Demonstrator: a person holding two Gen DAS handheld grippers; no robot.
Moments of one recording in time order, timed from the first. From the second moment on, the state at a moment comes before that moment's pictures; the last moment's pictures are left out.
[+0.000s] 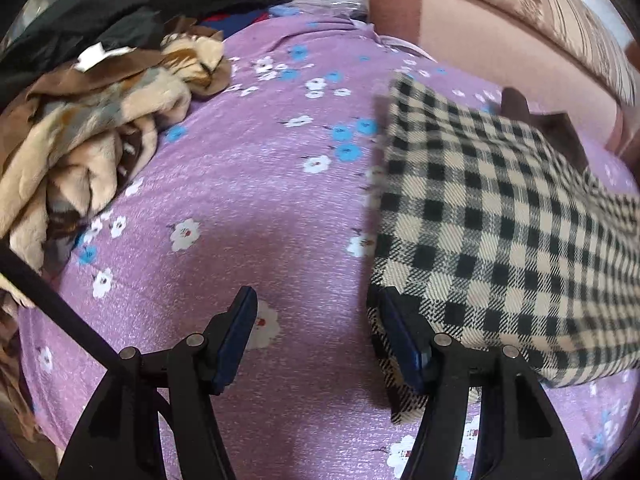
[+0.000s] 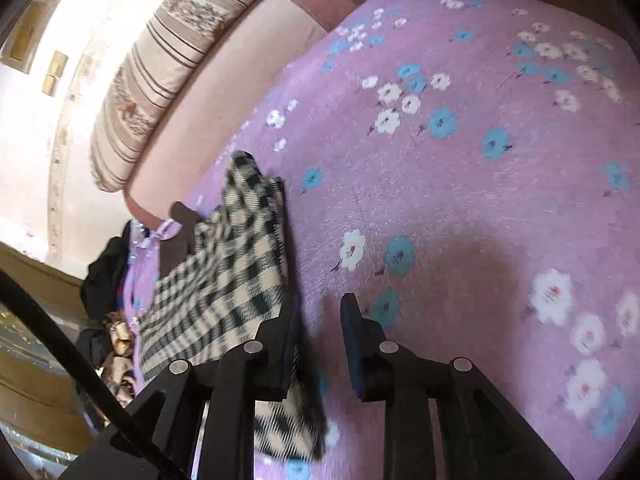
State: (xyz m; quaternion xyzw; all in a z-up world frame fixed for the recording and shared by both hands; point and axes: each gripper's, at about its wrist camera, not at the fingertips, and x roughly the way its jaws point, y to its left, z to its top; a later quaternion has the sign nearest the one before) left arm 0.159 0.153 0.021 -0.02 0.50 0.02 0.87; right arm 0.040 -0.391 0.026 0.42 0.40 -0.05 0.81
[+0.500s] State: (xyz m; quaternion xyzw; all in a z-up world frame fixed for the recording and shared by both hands) left arm 0.149 0.179 0.035 -0.14 0.50 -0.10 0.85; right arm 0.078 -0.101 0.061 0.16 0.47 0.22 0.84
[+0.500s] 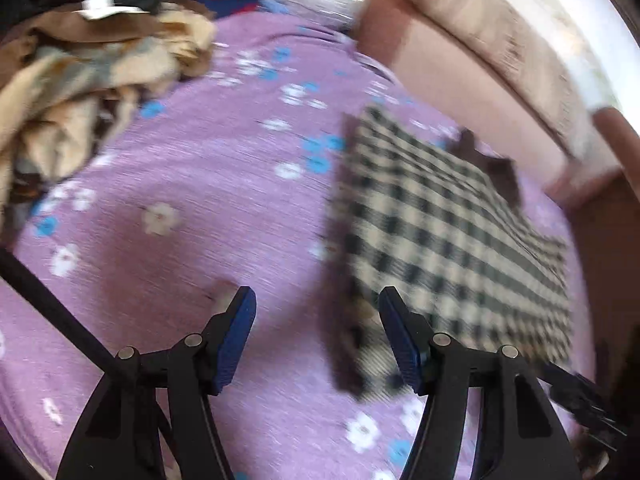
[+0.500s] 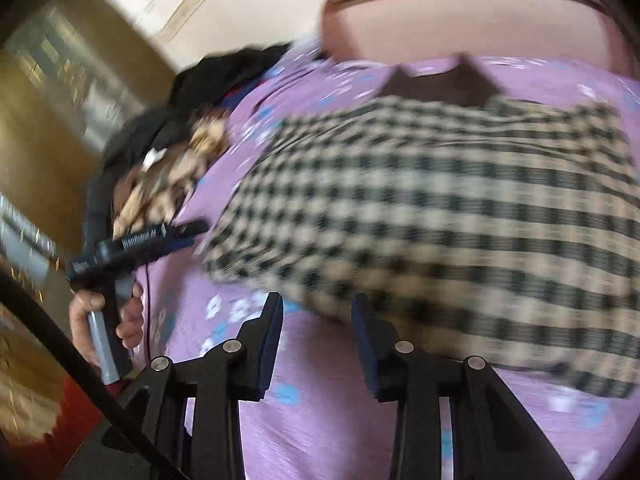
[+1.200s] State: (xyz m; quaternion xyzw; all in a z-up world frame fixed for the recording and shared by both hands) left arm 0.141 0.189 0.045 -0.12 0.49 -0.08 0.86; right arm 0.061 -0.071 0.059 0.09 0.46 0.22 0.85
